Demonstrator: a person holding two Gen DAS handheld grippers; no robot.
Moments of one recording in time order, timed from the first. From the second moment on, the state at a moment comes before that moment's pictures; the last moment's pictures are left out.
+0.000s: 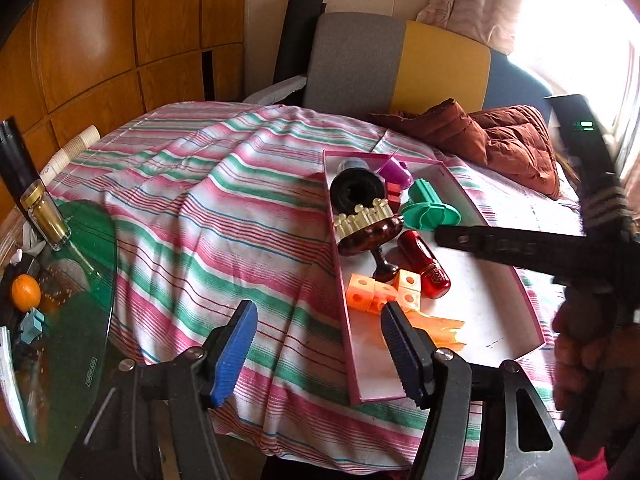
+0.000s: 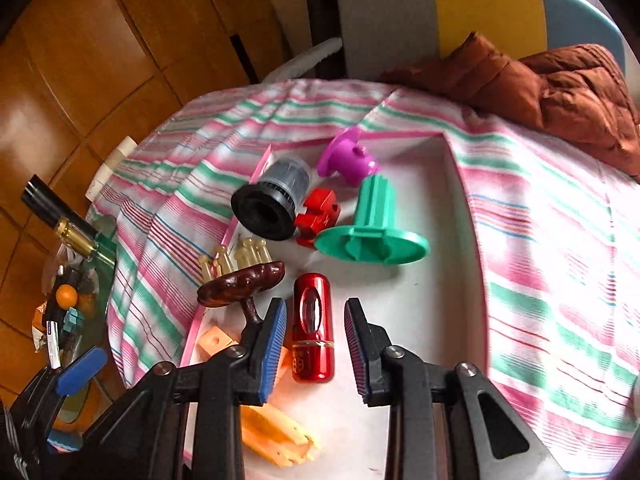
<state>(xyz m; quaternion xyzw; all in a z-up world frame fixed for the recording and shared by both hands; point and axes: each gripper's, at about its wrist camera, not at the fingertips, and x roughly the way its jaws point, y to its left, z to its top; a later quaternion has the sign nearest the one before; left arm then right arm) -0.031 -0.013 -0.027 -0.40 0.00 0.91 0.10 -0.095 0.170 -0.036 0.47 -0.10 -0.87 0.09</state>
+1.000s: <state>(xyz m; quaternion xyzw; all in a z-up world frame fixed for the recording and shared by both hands) -0.008 0.069 -0.003 -0.38 0.09 0.91 0.17 0.039 0.441 0.007 0.37 -0.12 -0.90 -0.21</state>
